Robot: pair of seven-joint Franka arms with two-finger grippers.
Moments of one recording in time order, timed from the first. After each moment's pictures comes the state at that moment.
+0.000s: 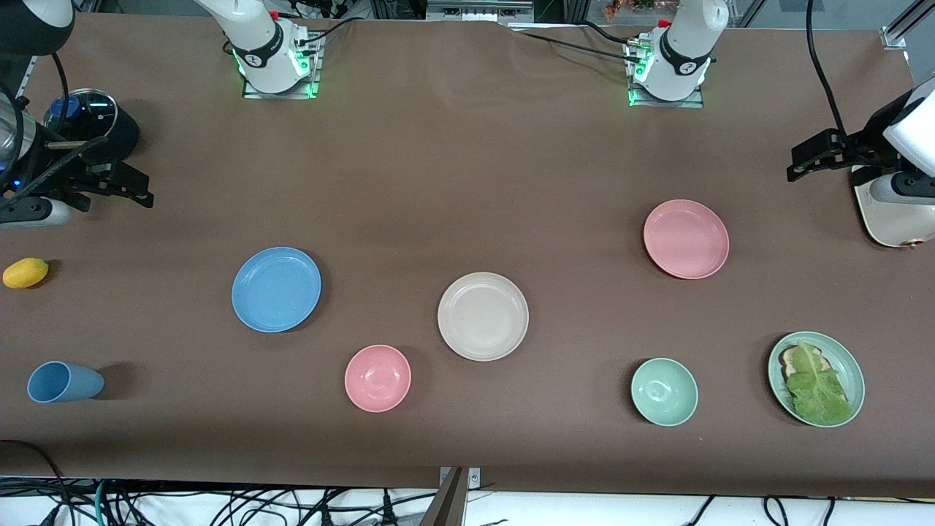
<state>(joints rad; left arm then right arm) 0.02 0.08 -0.04 -1.45 -0.03 1.42 0.01 0.08 0.11 -0.04 -1.53 0.02 1.61 -0.03</state>
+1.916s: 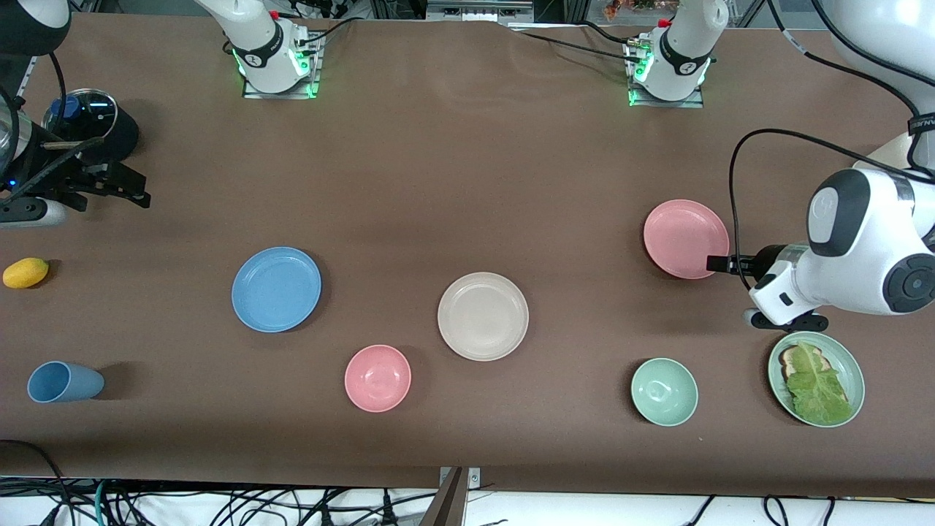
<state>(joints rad) 0.04 0.53 -0.04 -1.46 -0.05 1.58 0.02 0.08 0.11 -0.05 -1.52 0.02 1.61 -0.03</state>
